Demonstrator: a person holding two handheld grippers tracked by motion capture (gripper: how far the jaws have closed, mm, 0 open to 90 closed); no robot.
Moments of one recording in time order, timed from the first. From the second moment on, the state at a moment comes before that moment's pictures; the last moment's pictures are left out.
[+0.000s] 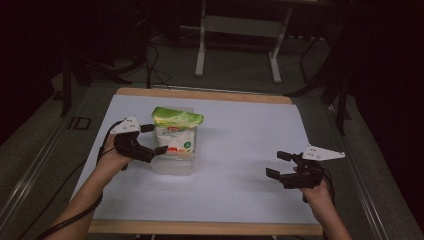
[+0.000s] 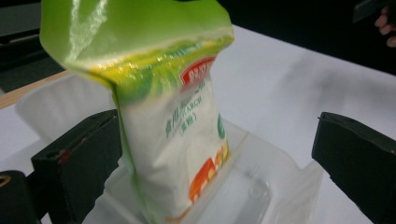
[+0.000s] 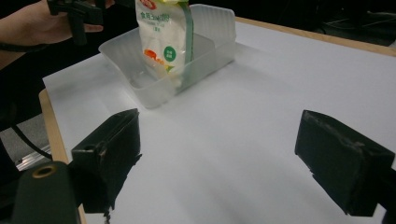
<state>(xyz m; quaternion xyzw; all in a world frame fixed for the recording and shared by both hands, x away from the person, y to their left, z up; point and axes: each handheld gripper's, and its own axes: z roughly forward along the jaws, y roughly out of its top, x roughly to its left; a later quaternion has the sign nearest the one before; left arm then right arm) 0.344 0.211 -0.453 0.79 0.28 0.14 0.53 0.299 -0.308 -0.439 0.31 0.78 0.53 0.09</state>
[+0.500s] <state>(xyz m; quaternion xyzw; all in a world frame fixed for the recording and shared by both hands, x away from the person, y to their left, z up) 0.288 0.200 -0.461 0.78 0.28 0.17 0.54 0.291 -0.308 -0.449 0.30 0.79 0.52 0.10</state>
